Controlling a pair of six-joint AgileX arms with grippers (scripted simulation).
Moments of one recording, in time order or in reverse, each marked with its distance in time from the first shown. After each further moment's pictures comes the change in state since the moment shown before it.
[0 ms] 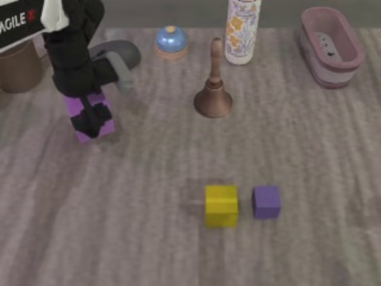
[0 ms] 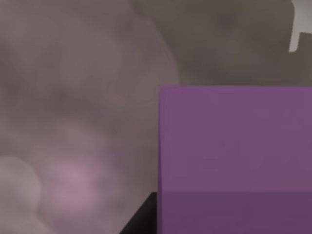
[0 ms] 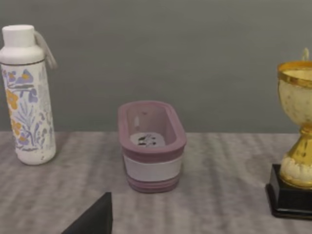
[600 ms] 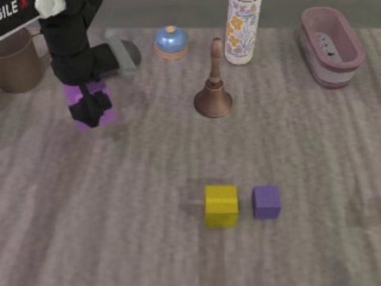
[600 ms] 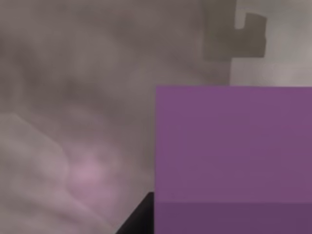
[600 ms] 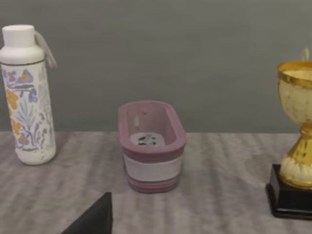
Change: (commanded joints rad) left arm -0.025 -0.064 0.014 -0.053 0.000 0.003; right arm 0.000 0.000 0.000 0.000 0.000 0.000
